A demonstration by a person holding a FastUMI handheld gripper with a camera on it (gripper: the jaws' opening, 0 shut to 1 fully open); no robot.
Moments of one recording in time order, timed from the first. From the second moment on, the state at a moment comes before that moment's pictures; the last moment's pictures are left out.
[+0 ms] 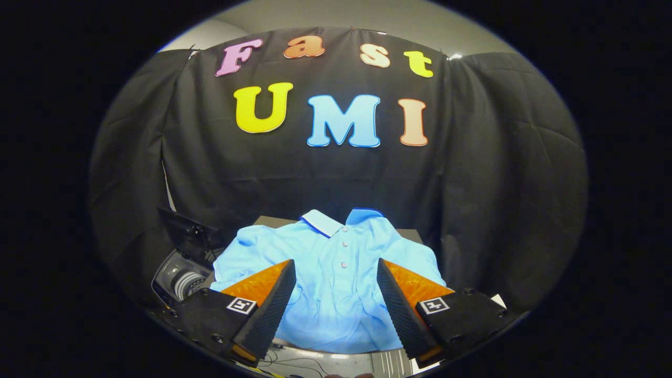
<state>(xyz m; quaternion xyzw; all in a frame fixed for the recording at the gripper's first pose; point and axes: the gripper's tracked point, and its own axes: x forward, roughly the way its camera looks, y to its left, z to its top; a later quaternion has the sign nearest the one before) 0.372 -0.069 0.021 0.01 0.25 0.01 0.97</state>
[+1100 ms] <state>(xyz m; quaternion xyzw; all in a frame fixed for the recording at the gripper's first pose) 0.434 -0.074 -0.066 0.02 0.36 0.02 0.93</state>
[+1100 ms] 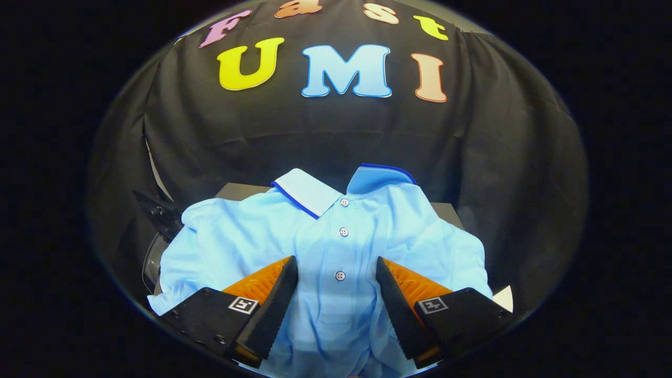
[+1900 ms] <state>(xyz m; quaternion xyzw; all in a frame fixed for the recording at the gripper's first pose) 0.434 -0.067 -0.061 0.02 0.36 0.02 0.93</state>
